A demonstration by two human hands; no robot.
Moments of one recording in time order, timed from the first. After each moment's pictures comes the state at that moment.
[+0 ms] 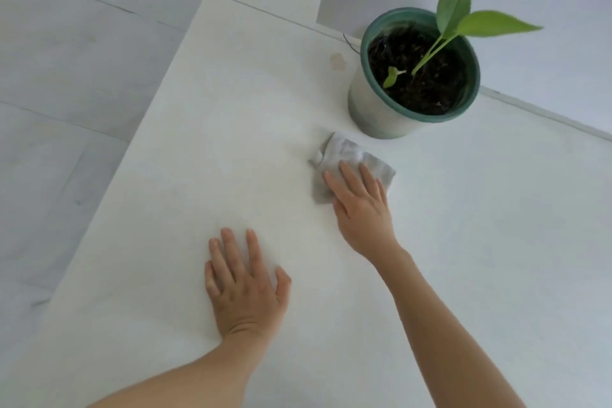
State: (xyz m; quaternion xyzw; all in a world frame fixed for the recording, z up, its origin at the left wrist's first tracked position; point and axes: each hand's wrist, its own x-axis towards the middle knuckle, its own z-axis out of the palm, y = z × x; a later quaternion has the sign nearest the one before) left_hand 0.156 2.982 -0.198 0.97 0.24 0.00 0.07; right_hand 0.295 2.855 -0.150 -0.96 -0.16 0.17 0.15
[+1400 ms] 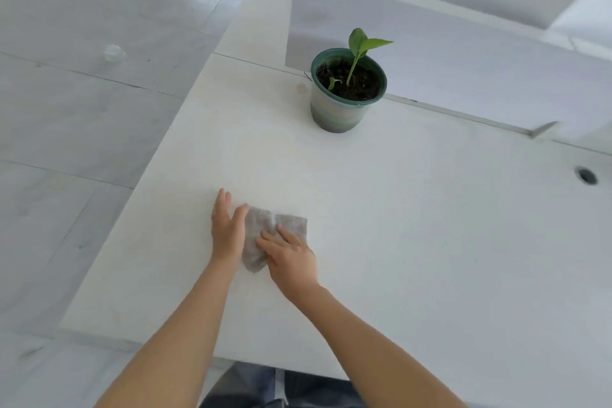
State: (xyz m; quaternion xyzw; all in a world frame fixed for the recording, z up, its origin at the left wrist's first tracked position) left_hand 0.153 3.015 -0.147 0.71 0.32 0.01 0.62; right_hand 0.125 2.893 -0.144 -0.95 -0.21 0.05 0.24
